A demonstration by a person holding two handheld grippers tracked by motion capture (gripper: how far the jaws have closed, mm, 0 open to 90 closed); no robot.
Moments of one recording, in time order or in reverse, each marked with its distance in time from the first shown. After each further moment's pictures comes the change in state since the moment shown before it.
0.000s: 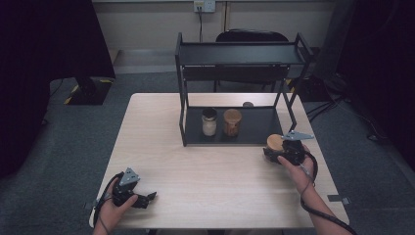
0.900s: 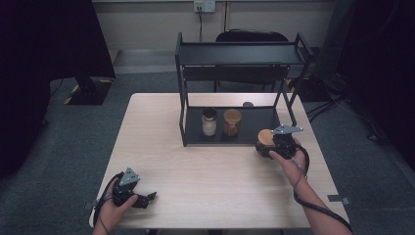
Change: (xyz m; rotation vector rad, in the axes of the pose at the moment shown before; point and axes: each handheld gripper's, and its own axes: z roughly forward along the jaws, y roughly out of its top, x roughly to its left) left arm 0.000 0.000 0.000 0.000 0.000 0.000; right arm 0.015 0.027 0.014 0.015 0.036 -0.043
